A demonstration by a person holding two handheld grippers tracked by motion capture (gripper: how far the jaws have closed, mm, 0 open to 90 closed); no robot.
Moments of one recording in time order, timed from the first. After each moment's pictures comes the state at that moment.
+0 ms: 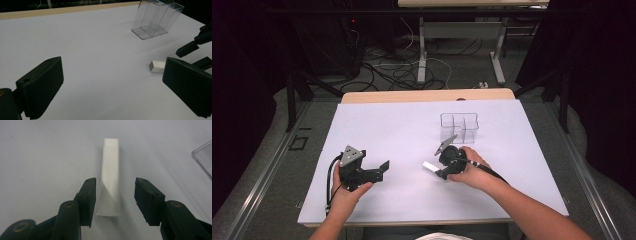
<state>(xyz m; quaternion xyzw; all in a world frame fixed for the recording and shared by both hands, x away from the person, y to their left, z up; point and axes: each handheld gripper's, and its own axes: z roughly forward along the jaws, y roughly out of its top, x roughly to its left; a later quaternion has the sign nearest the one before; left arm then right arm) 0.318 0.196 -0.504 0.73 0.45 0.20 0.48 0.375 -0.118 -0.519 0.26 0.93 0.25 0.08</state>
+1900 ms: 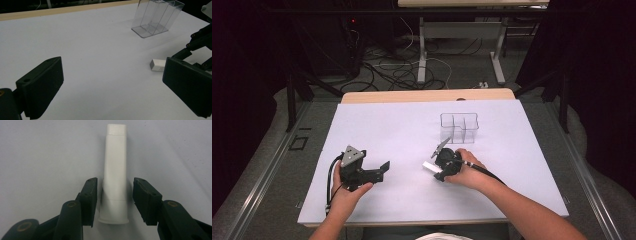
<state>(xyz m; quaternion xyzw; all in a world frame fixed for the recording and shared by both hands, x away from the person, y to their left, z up) 0.318 0.196 -0.504 0.74 0.44 0.21 0.47 0.381 -0.108 -0.536 0.26 0.94 0.22 0.06</state>
